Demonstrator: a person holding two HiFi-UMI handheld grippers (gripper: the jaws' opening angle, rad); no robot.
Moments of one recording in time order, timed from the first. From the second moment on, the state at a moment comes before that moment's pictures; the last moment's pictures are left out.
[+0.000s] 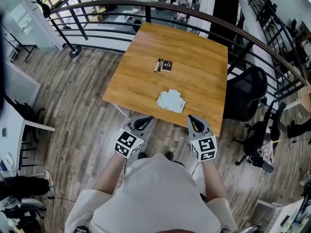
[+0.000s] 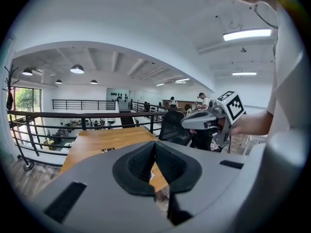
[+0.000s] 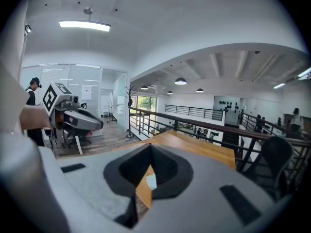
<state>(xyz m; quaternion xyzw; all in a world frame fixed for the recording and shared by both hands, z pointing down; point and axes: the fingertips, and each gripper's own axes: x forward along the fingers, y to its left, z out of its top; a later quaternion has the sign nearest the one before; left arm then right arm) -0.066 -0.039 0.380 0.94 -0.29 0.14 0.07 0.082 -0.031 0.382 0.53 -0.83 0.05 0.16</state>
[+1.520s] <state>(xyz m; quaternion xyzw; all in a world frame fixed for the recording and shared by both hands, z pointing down) -0.075 -0.044 0.381 0.95 -0.28 0.13 0.09 0.075 -0.022 0.376 0.55 -0.82 0.07 0.15</state>
